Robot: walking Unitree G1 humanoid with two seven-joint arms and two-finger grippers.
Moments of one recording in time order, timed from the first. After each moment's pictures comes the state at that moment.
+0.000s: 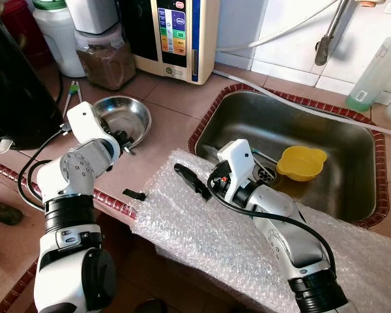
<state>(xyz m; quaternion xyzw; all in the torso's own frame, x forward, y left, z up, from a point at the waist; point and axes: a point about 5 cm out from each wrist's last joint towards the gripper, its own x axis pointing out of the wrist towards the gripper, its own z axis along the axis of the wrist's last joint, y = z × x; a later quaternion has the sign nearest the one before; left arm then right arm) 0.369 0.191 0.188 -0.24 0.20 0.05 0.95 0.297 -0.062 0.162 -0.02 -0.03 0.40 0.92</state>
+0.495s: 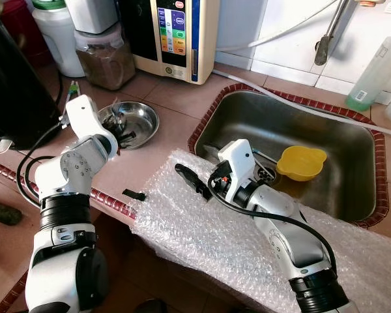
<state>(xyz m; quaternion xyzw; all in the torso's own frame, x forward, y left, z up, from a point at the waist) 0.375 0.196 0.198 -0.19 0.15 0.02 0.97 0.298 -0.064 0.162 -0.02 -0.03 0.40 0.92</state>
